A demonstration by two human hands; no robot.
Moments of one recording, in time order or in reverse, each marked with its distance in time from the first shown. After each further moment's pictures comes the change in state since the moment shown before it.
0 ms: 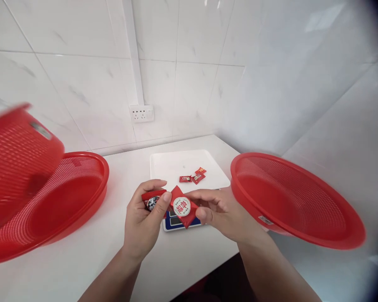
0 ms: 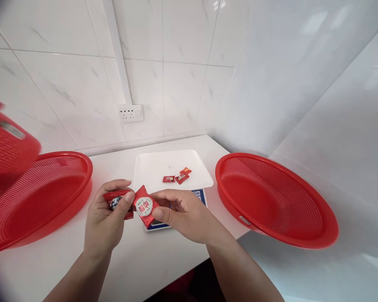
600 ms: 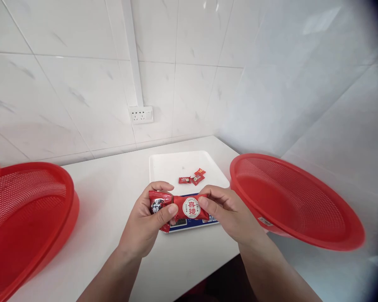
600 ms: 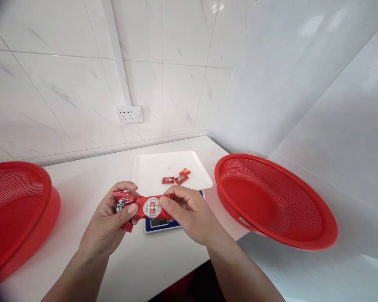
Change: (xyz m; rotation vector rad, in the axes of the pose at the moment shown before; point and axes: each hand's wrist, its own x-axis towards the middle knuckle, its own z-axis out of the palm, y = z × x) left_hand 0.008 -0.005 -0.008 -0.309 -0.349 -0.259; right_hand -0.002 0.005 -0.004 -0.061 0.222 0.026
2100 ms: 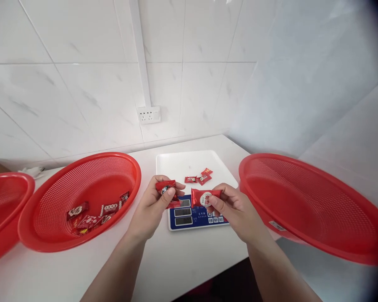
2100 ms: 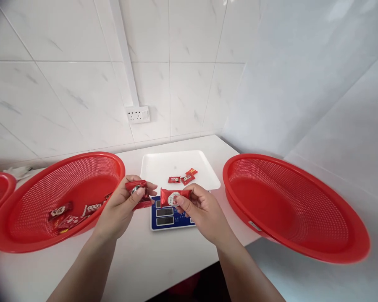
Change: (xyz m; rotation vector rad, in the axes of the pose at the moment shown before) left_hand 0.016 -0.009 -0.005 0.179 0.001 0.129; right_hand -0.004 0.028 -0.009 0.039 0.143 0.039
